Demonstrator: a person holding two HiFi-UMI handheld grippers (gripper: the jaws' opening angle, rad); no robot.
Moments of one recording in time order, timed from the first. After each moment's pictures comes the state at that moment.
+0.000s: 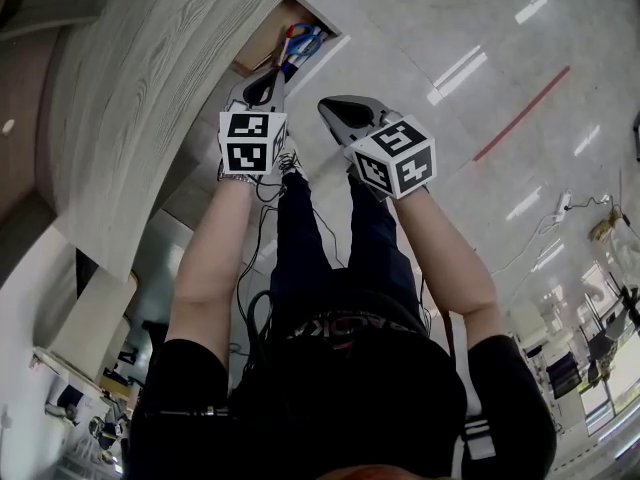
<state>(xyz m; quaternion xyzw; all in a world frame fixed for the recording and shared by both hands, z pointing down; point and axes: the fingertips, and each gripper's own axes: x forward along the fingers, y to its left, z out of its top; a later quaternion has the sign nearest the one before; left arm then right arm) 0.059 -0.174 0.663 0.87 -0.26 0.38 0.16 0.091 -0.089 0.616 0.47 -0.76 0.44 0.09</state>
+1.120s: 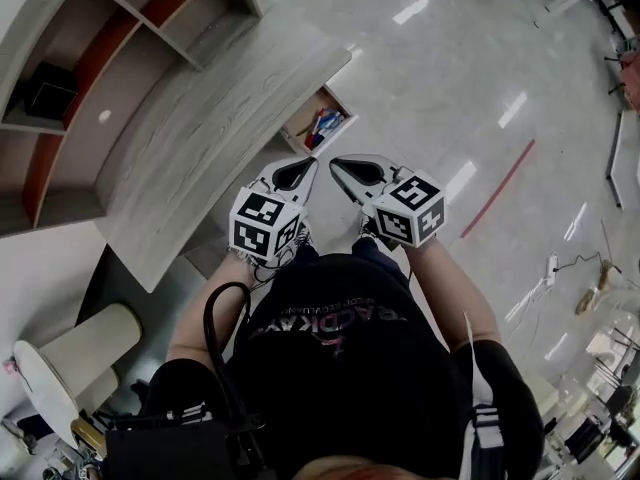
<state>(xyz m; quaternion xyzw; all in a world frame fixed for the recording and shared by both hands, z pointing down) 0.024 -0.082 0.429 0.94 -0.15 0.26 0.15 0.040 -0.064 0.405 0.46 -0.83 0.30 0.05</state>
